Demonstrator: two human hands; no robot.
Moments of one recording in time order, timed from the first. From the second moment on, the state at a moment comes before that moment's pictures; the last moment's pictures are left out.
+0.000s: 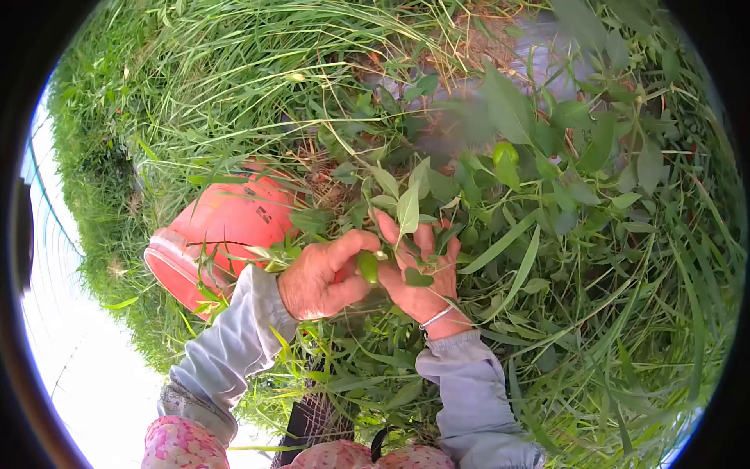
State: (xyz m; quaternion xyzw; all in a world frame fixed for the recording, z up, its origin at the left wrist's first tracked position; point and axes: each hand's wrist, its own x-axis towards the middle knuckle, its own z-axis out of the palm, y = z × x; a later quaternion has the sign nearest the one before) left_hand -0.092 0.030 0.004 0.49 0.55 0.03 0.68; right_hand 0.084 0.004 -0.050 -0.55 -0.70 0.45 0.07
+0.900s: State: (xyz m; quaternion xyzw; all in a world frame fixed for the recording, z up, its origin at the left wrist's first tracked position) left_hand -0.289 -0.031 0.117 0.68 0.71 -0.13 0.15; right_hand 0.080 -0.014 -0.066 -0.54 -0.68 0.49 0.07
